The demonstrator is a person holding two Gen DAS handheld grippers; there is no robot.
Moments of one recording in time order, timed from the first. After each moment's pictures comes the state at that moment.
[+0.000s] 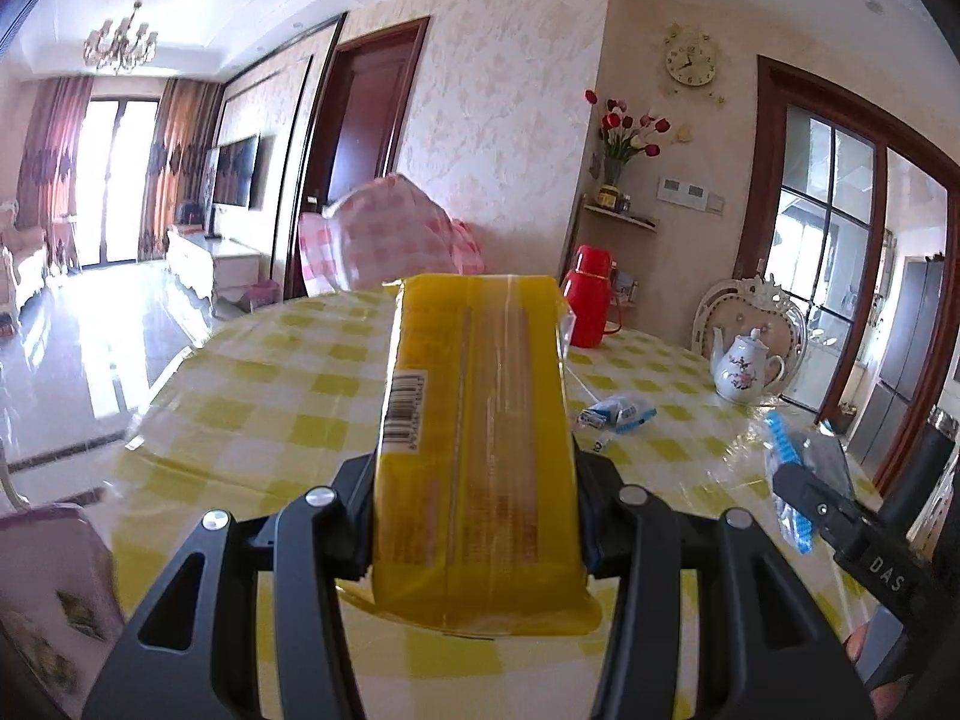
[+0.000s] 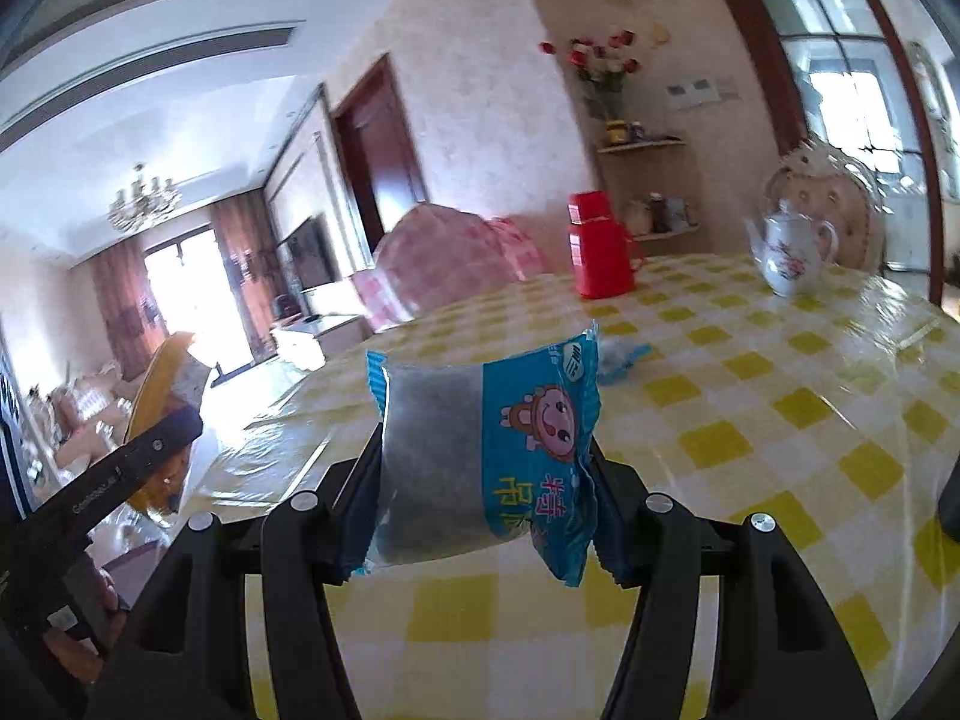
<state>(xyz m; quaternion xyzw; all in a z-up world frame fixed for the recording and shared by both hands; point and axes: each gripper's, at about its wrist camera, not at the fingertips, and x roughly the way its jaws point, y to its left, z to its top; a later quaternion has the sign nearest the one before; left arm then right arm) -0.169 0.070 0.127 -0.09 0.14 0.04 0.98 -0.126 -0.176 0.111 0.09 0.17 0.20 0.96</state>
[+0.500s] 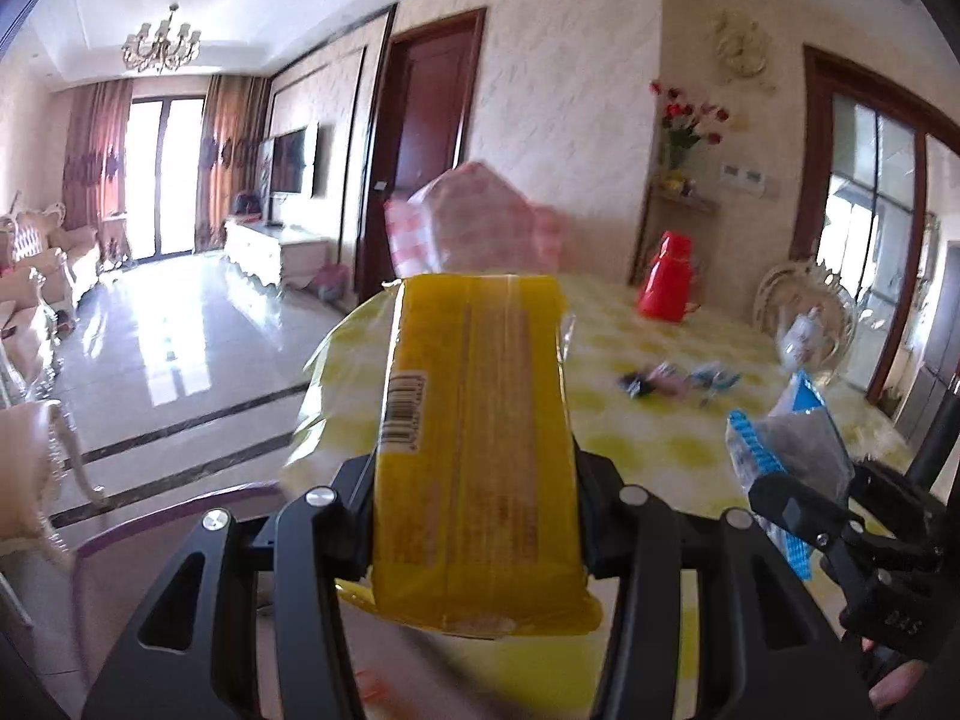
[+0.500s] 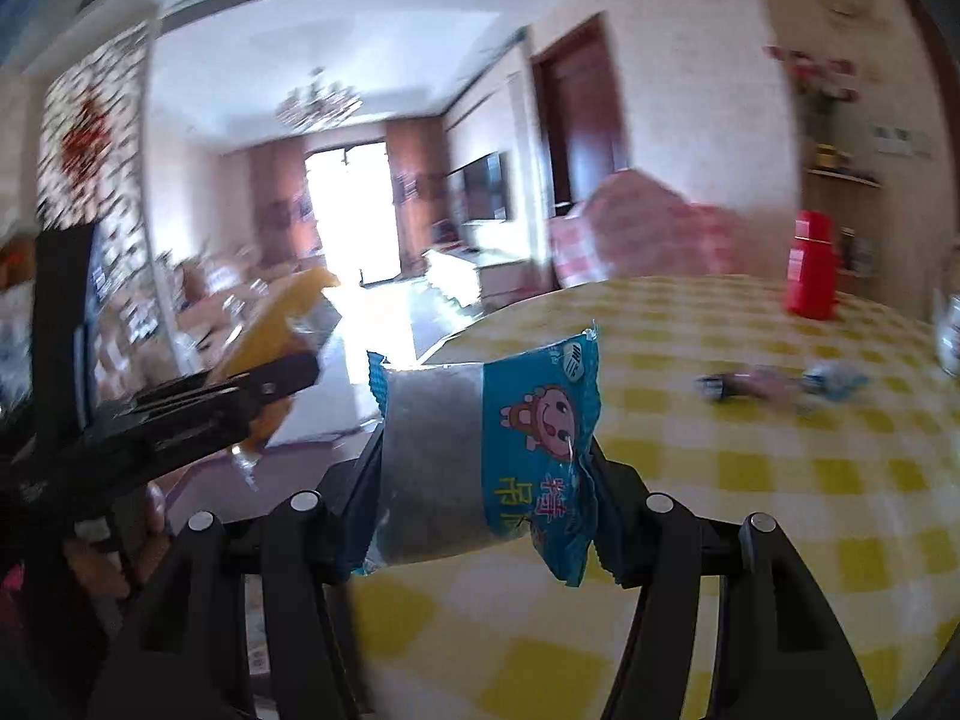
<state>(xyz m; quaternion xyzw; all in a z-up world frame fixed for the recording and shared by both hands) -0.282 0.199 0.122 -0.09 0.20 0.11 0.97 -0.222 -0.005 0.120 -0.03 0.19 0.39 0.90</state>
